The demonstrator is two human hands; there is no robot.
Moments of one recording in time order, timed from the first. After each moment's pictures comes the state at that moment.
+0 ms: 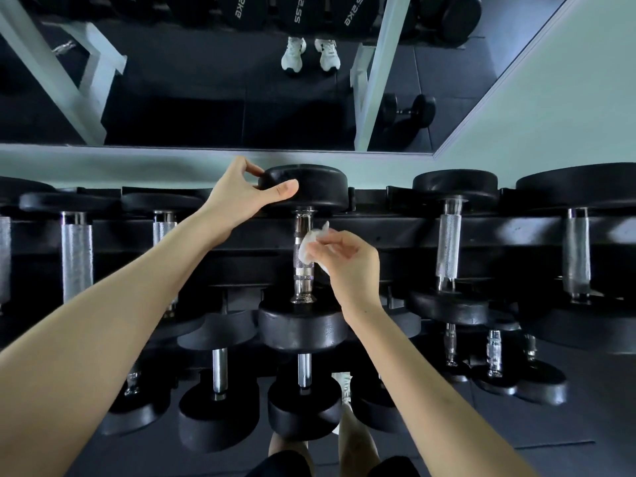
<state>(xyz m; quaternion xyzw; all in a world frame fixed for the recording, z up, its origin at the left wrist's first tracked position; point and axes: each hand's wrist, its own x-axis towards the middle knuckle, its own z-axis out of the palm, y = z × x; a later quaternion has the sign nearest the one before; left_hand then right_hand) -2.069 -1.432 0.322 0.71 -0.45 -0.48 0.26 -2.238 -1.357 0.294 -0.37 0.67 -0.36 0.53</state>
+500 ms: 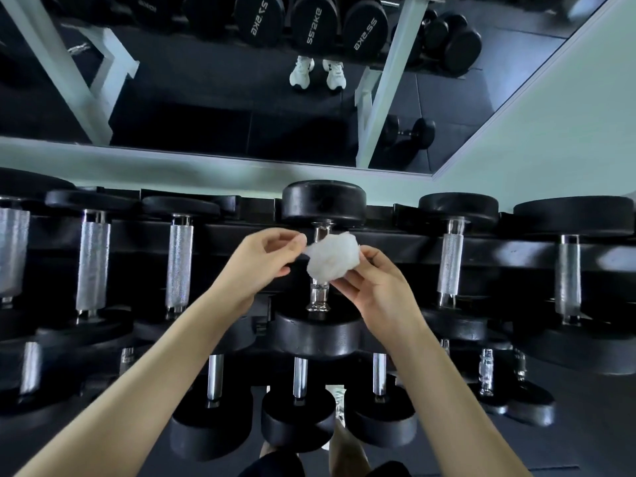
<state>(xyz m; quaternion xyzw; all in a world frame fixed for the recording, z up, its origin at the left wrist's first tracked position) -2.085 -1.357 0.329 0.64 -0.35 -0.60 0.33 -2.259 -1.349 0.327 -0.16 0.52 -0.42 0.72</state>
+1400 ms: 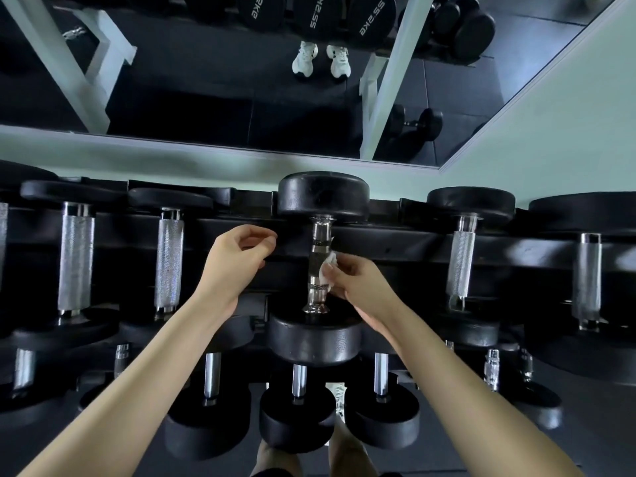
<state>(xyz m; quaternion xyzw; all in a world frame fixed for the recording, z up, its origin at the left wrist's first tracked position) -2.072 -1.362 0.297 0.70 -0.30 -0.52 0.39 -2.262 -1.368 0.261 -0.40 0.53 -0.24 0.70</state>
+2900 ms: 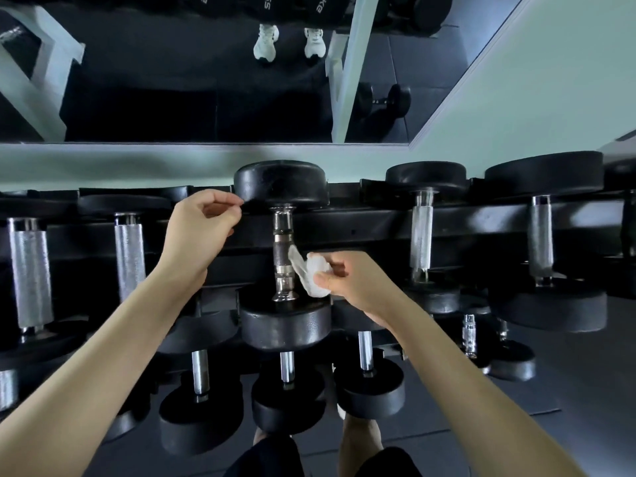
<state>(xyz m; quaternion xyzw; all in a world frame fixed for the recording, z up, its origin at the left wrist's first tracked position) -2.087 -1.386 0.330 0.71 -0.38 -0.46 0.38 -2.303 -1.354 0.305 -0.51 0.58 -0.14 0.62</state>
